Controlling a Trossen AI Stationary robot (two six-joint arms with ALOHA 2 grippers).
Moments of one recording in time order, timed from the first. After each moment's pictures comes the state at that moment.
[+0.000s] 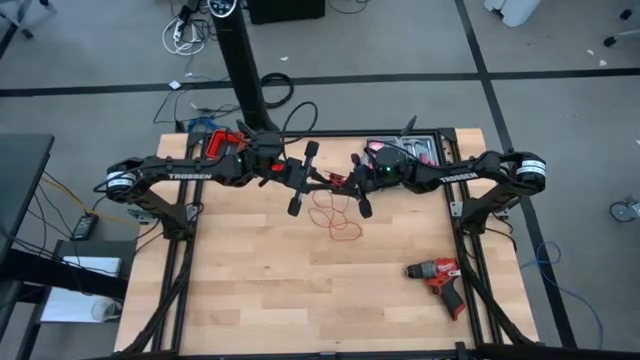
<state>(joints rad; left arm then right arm) 0.23 1.48 1.06 0.35 0.49 0.57 -0.31 1.49 0.67 0.54 -0.39 -0.14</state>
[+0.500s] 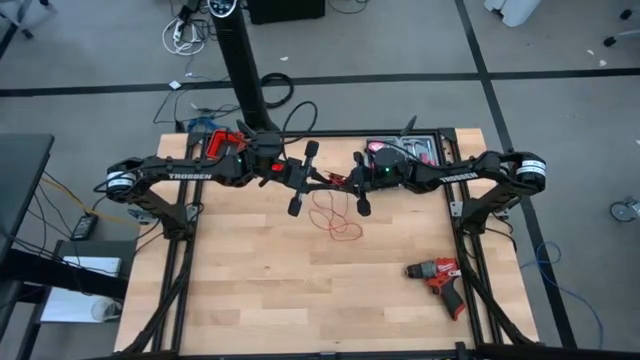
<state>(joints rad) 0.23 1.48 1.06 0.35 0.49 0.57 -0.31 1.49 0.66 0.48 -0.28 -0.24</state>
